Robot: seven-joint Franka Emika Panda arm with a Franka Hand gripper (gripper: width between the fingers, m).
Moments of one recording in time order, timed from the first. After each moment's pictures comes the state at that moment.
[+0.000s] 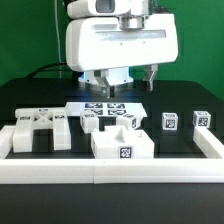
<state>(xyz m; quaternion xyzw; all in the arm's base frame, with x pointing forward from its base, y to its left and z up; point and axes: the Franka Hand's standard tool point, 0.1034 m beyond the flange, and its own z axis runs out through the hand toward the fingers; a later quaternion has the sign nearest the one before) 0.570 0.003 0.109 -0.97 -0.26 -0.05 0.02</state>
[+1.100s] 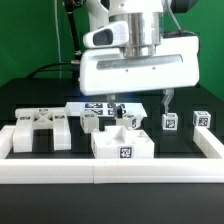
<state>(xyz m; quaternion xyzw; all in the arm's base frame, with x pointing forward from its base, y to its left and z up) 0.558 0.026 0.058 -1.00 -0.05 -0.04 0.04</state>
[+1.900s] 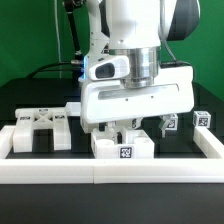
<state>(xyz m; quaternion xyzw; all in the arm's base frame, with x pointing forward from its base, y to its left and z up) 0.546 0.028 0.014 -1.00 -0.06 -0.04 0.04</state>
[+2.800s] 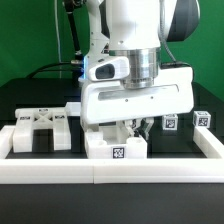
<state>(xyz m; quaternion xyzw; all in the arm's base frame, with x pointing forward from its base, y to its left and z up) 0.546 0.028 0.015 -1.00 -0.06 -0.04 0.04</state>
